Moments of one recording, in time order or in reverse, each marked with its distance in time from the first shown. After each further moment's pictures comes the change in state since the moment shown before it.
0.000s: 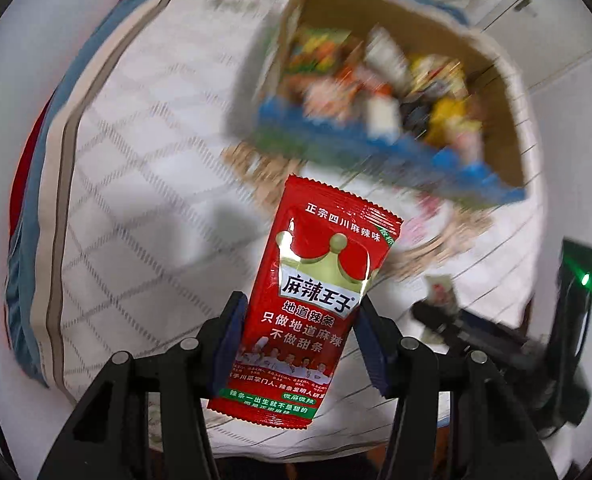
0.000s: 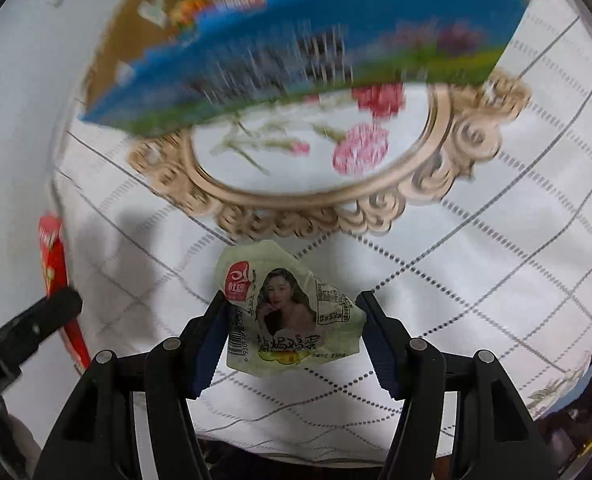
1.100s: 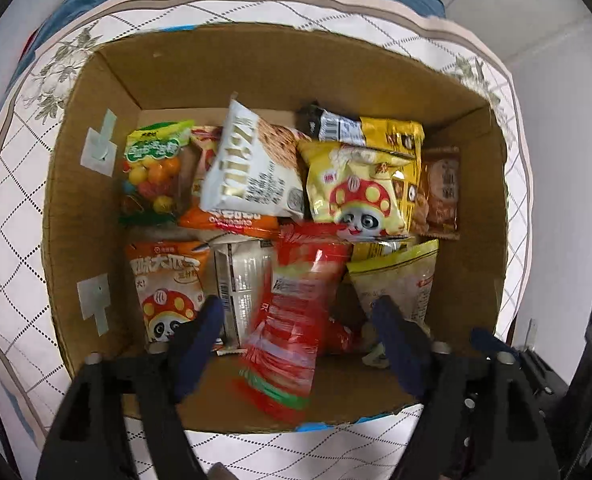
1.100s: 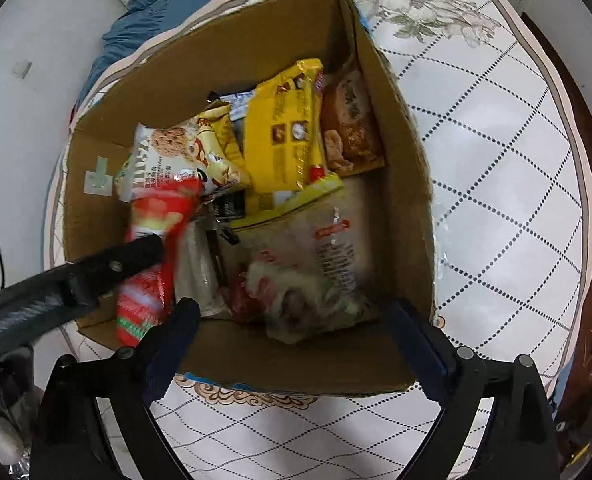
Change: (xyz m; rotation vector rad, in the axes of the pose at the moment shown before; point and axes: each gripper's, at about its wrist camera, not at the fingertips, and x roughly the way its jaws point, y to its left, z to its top) left arm 0.087 -0.121 0.185 0.110 0.114 -0.036; right arm -0.055 -0.058 0.205 0.067 -0.082 -0.078
